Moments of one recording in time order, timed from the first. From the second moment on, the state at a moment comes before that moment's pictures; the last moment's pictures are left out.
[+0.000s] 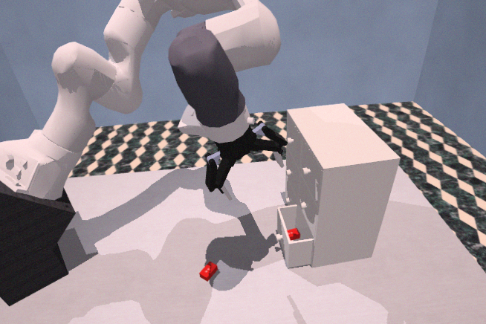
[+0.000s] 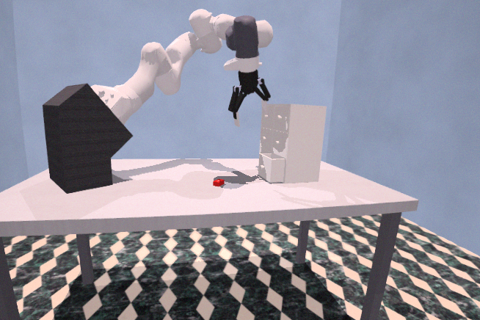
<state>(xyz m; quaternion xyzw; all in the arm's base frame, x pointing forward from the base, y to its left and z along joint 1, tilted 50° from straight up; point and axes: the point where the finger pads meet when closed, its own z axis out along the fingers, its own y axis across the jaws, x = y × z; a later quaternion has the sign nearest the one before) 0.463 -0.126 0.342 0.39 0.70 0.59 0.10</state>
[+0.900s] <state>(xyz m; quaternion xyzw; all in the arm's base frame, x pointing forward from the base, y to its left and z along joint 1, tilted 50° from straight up) 0.494 -0.110 0.346 0.58 0.46 0.67 -0.06</state>
